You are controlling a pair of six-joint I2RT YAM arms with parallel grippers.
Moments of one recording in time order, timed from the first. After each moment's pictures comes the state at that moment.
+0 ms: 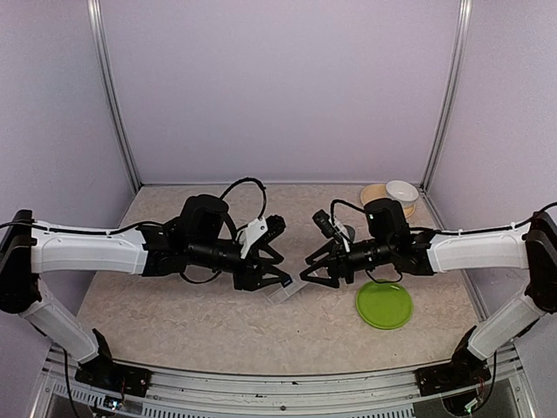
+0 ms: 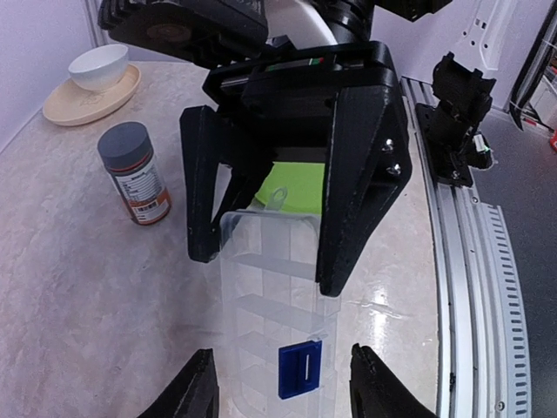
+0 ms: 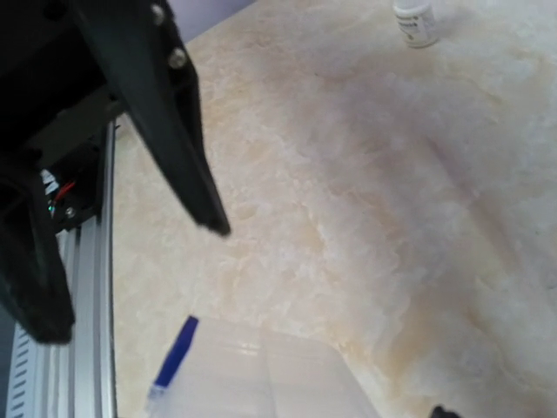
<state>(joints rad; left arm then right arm) -0.92 1.49 0.93 0.07 0.43 0.17 0.74 1.48 0.79 0.19 -0.70 0.10</state>
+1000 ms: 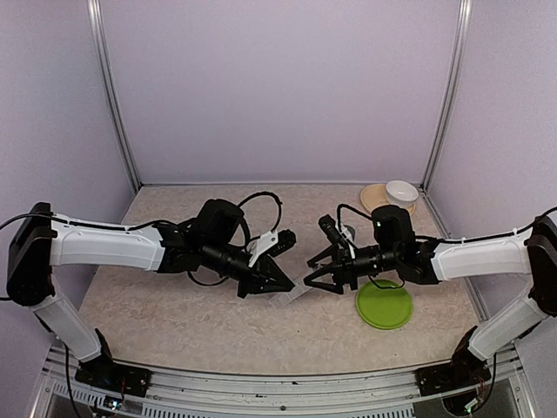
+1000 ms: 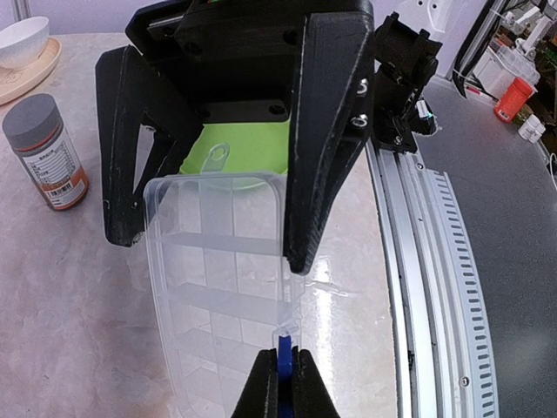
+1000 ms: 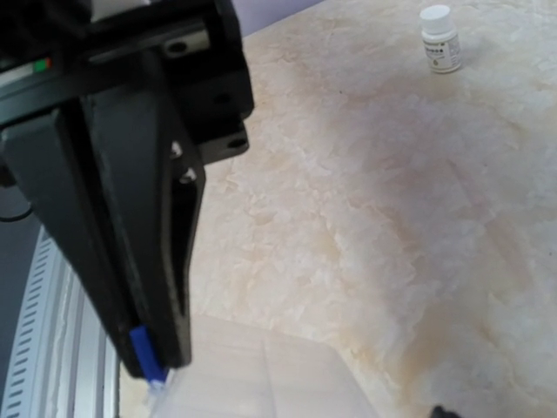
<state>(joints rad) -0.92 1.61 1.00 -0.02 0.63 0.18 0.74 1.44 0.70 0.32 -0.73 0.07</state>
